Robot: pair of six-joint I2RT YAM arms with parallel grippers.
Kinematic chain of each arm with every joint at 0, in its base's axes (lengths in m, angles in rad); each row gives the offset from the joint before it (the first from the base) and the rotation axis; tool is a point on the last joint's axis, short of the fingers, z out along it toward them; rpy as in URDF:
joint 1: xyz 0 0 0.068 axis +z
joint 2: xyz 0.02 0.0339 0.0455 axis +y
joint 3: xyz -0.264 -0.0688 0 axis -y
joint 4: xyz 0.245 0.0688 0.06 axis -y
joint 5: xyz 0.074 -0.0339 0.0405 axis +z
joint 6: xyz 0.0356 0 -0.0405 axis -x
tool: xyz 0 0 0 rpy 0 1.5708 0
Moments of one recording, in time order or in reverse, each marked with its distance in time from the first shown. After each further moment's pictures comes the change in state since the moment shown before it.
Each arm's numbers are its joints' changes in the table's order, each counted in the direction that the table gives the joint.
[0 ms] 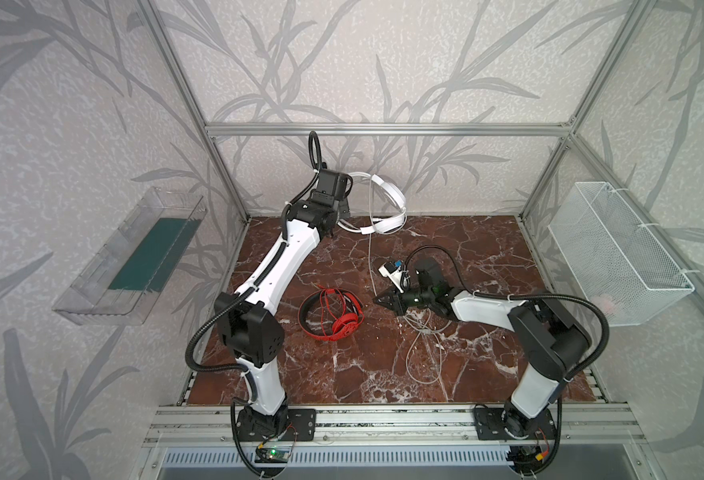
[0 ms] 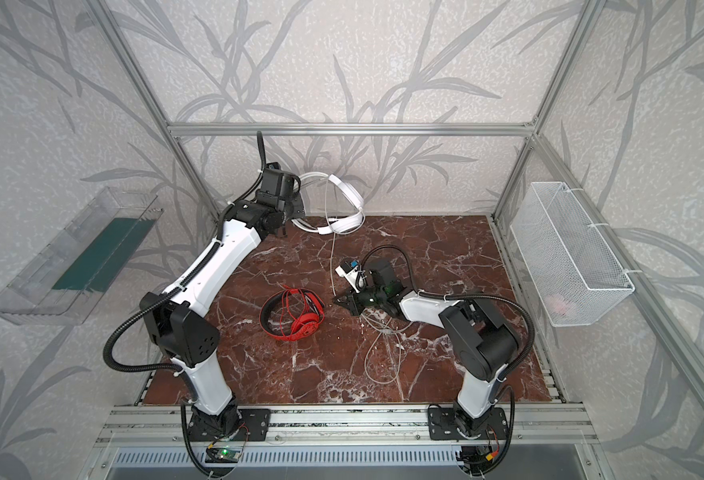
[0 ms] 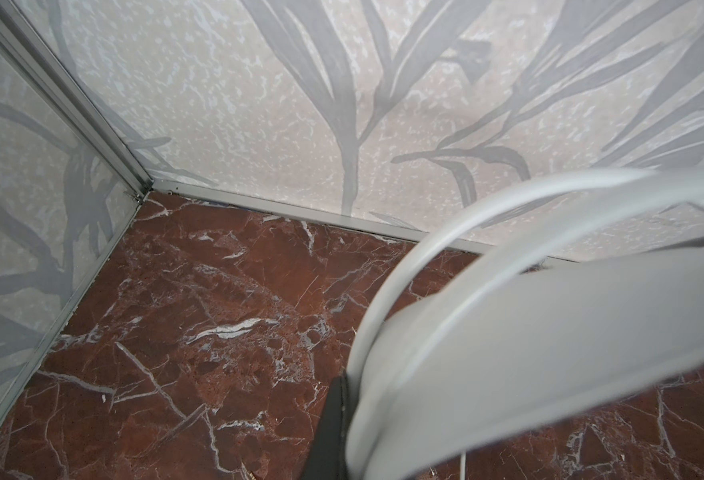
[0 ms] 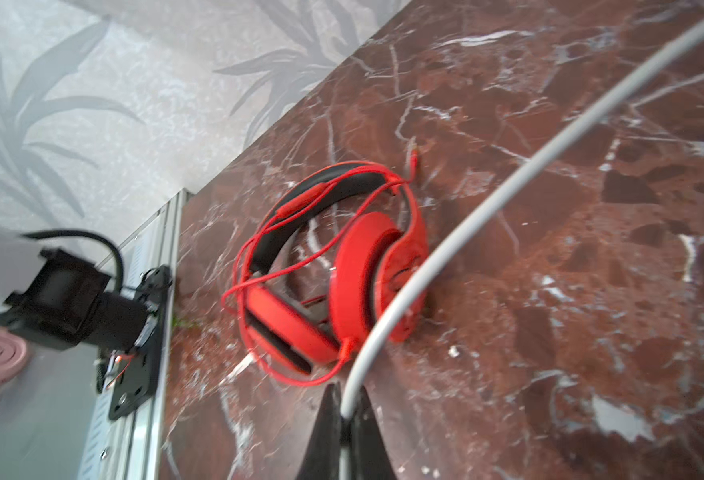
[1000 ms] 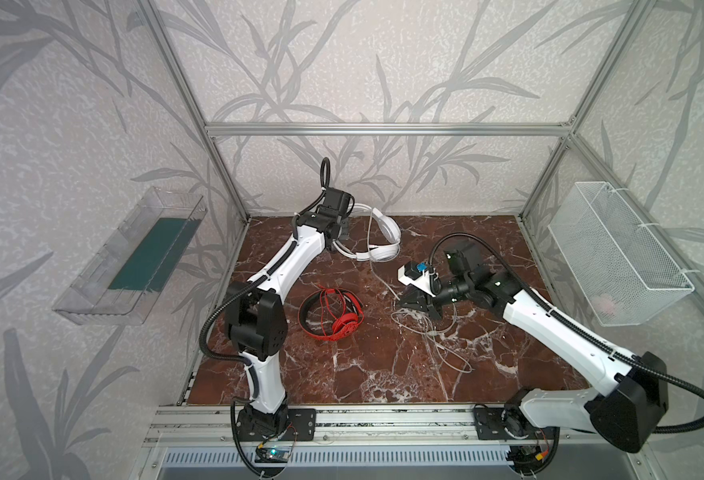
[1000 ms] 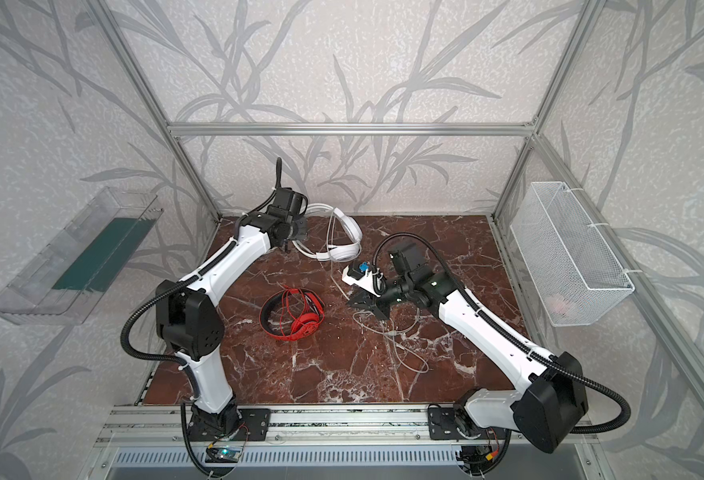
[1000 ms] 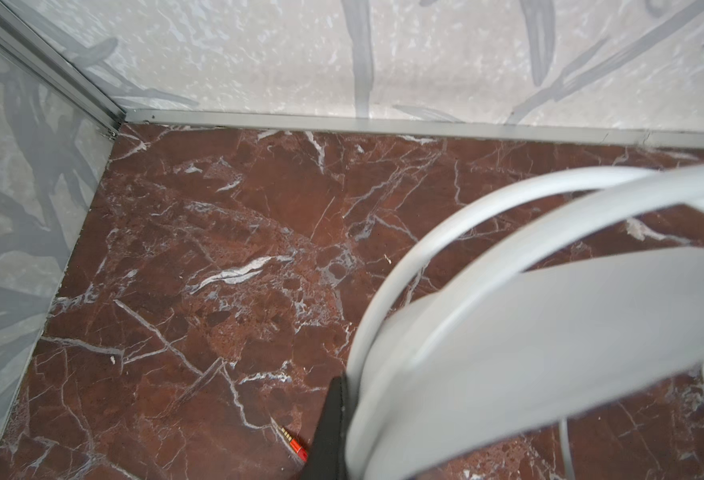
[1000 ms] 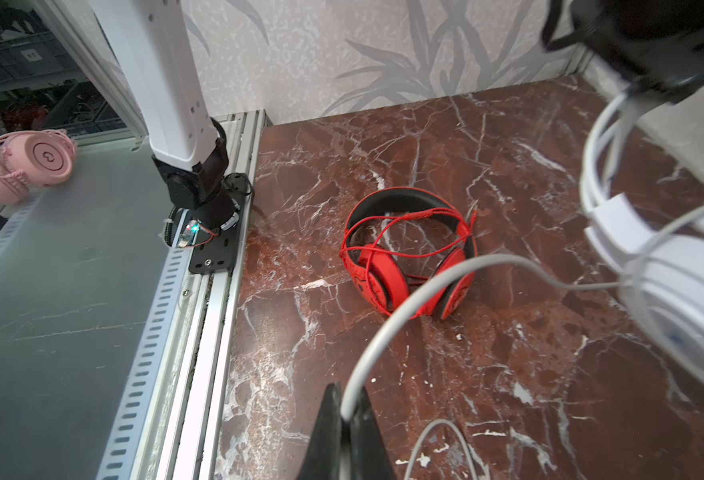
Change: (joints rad) left arm 0.005 0.052 -0.152 -0.016 -0.062 -0.110; right arm -0.061 -0.390 0.277 -0.818 0.081 0.605
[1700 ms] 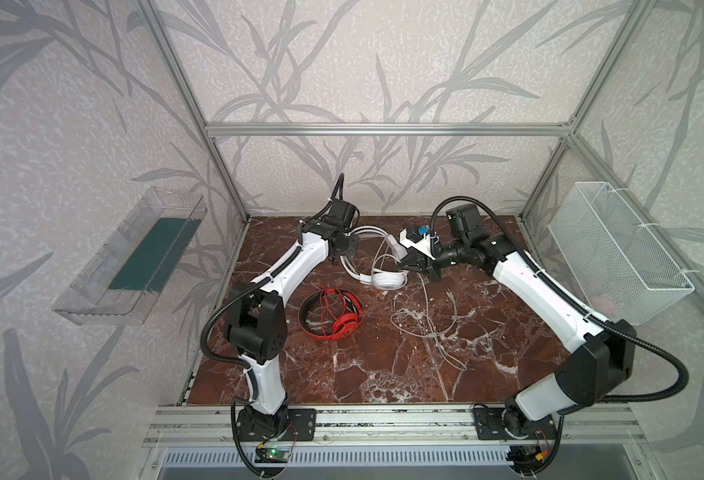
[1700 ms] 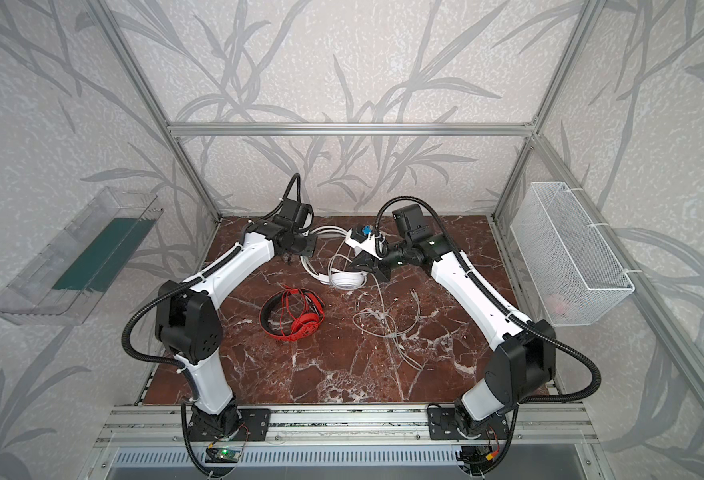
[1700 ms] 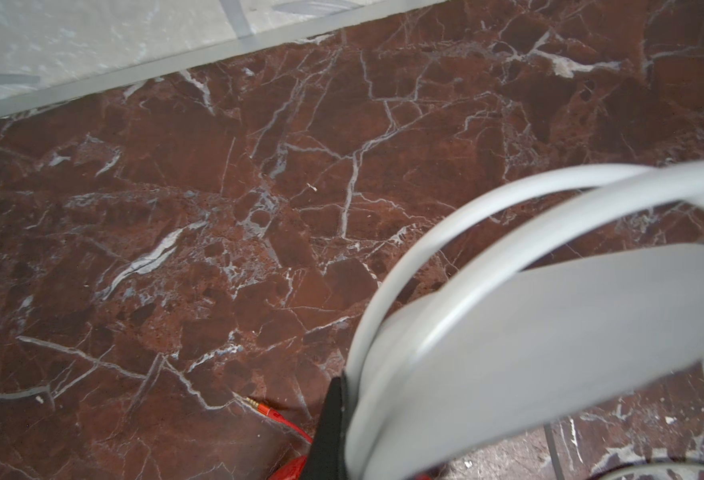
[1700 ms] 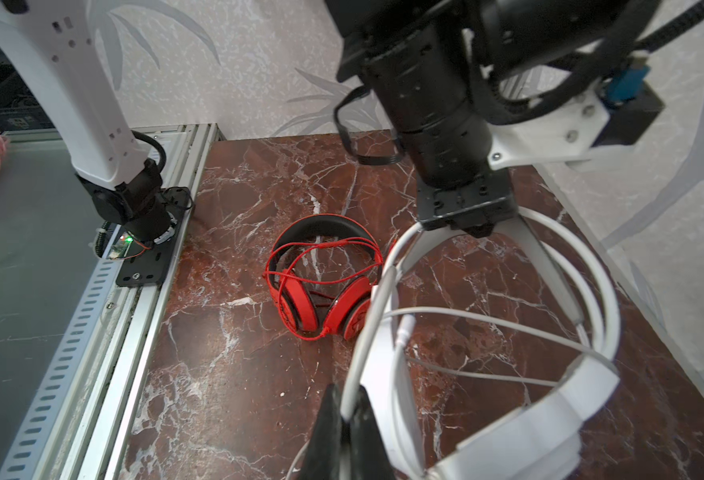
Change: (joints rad) left arm -0.030 -0.034 -0.112 -0.012 -0.232 -0.185; right arm -0.143 0.262 0.348 -0.129 0.051 0.161
